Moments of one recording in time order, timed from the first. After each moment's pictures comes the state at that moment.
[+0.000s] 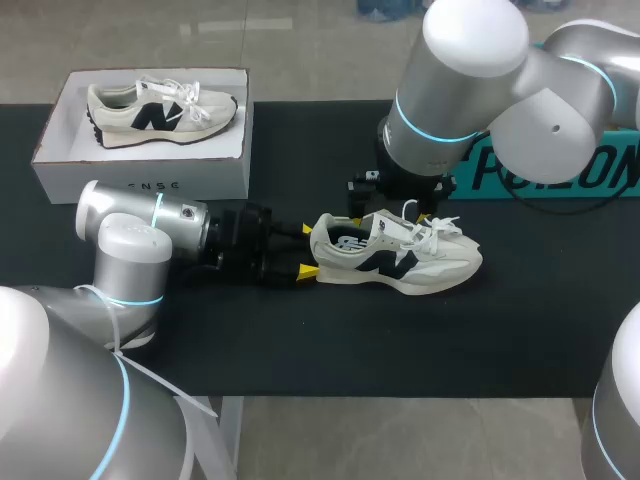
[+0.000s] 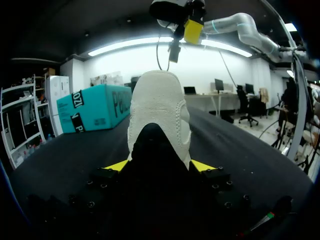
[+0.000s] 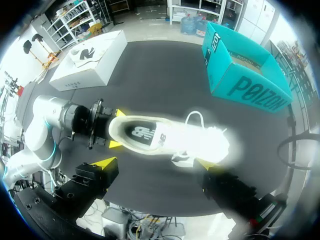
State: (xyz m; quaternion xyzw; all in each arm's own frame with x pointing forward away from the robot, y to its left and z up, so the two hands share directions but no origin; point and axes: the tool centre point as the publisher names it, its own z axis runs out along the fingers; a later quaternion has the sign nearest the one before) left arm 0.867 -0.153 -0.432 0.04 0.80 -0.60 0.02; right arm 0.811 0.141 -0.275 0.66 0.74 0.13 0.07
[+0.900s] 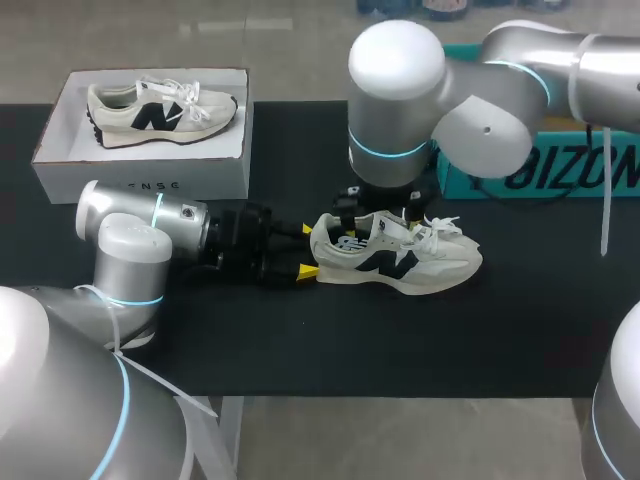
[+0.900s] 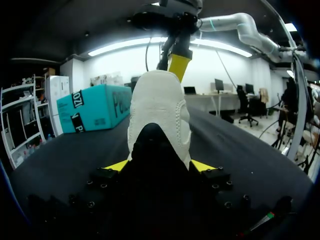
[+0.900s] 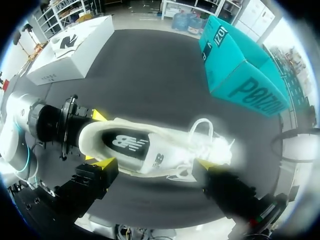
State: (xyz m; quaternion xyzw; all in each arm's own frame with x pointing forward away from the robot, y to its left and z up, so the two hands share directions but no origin) left arm 0.867 -0.153 -0.432 0.04 0.80 -0.60 0.02; right arm 0.840 0.143 -0.331 0.66 0.74 0.06 0.11
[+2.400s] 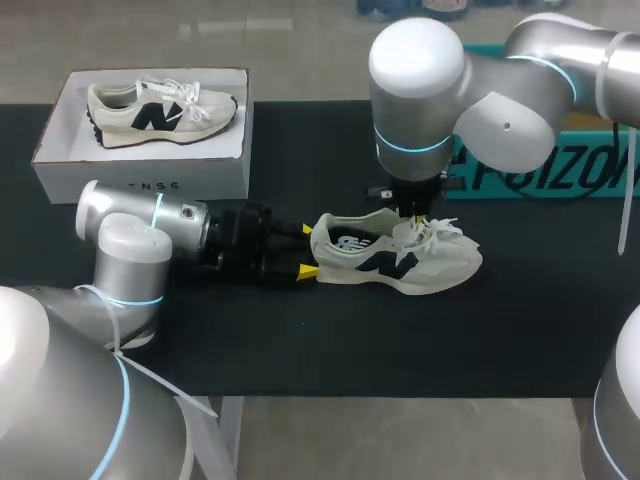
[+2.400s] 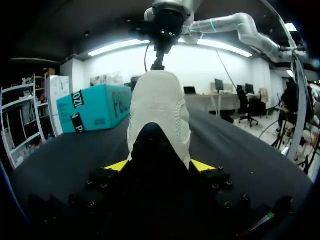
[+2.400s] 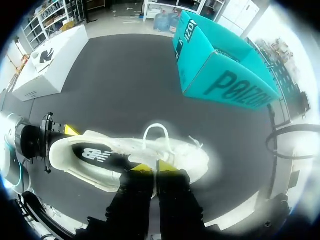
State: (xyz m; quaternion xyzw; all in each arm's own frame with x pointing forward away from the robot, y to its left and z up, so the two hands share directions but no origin) left arm 0.867 -0.153 -0.432 0.04 0.80 -0.60 0.02; right arm 0.859 0.086 -0.326 0.70 0.70 0.05 0.14
